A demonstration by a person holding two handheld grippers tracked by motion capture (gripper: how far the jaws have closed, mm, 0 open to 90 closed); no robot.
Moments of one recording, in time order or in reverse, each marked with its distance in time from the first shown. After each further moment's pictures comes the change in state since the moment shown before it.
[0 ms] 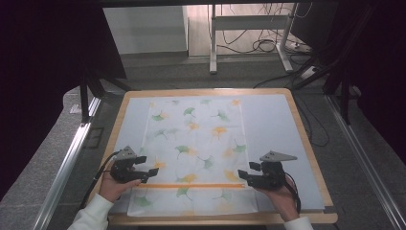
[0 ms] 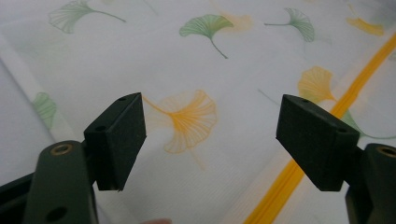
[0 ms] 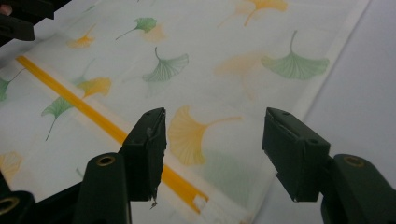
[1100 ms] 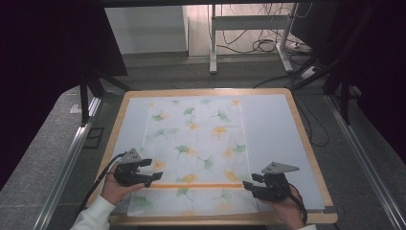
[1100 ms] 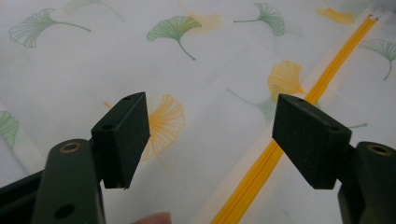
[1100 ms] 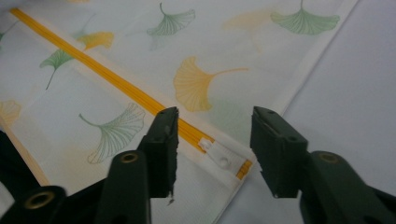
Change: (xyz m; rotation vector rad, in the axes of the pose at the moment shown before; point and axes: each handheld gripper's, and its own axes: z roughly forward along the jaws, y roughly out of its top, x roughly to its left) left arm -0.017 0.006 0.000 0.010 -0.036 0.068; right arm 0.007 -0.023 -0.012 0.077 -0.014 -0.053
